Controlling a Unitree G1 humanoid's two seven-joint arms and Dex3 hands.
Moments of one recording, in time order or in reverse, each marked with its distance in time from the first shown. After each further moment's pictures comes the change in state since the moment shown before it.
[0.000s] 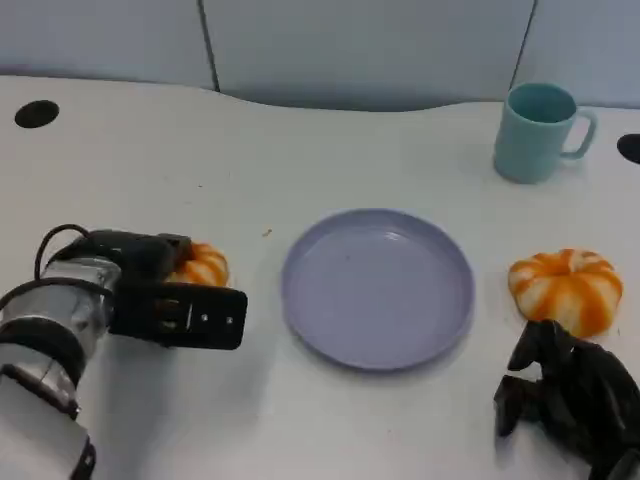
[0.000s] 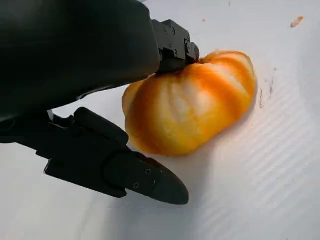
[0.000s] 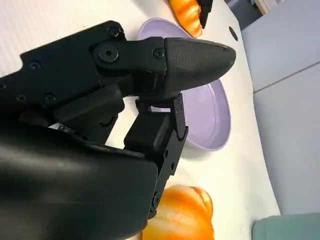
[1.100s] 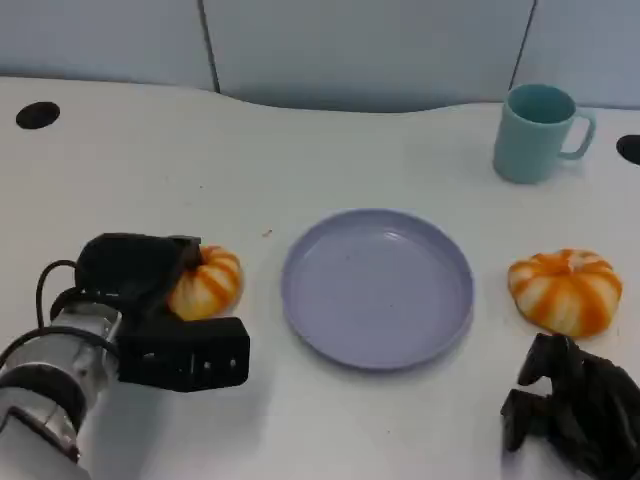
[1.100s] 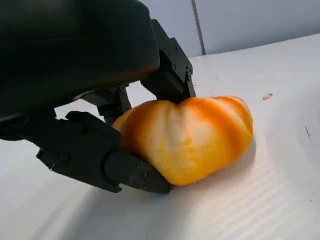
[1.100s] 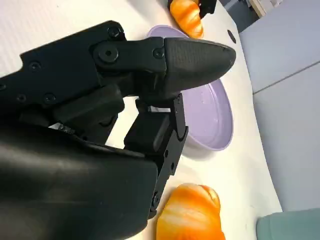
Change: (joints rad) left arm 0.116 -0.016 -0.026 0.004 -0.037 -0.096 0.533; right arm 0.057 -0.003 -0.009 -0.051 0.024 0.010 0.017
